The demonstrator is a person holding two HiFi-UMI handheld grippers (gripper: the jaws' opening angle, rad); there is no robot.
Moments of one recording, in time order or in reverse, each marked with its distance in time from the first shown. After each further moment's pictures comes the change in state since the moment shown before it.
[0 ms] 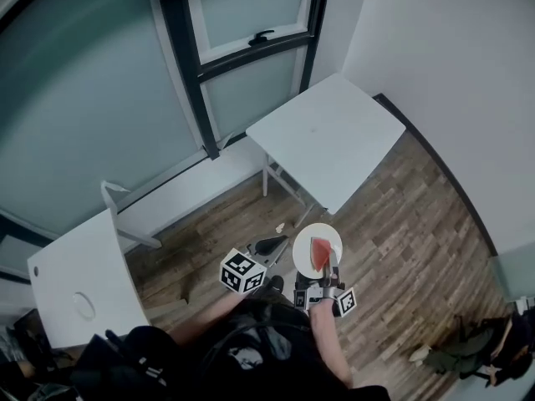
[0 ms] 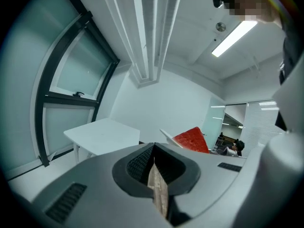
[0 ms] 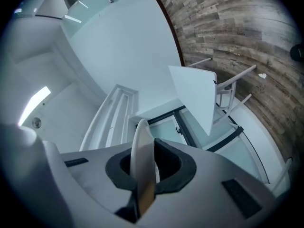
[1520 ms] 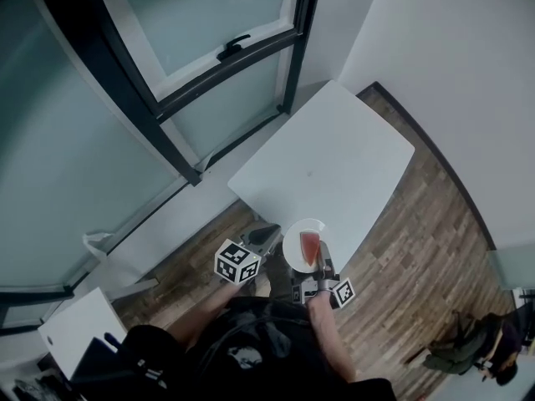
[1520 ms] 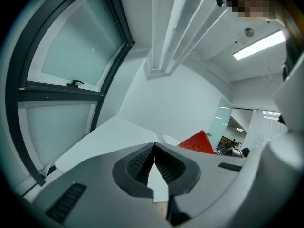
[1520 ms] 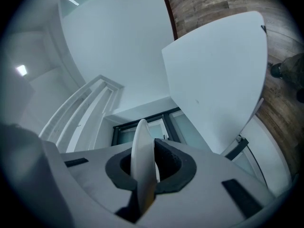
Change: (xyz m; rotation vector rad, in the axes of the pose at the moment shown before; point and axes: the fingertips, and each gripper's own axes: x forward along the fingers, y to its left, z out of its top) left arm 0.191 0.292 0.101 -0.073 0.109 -0.044; right arm 0.315 -0.111 0.027 -0.068 -0.050 -0.162
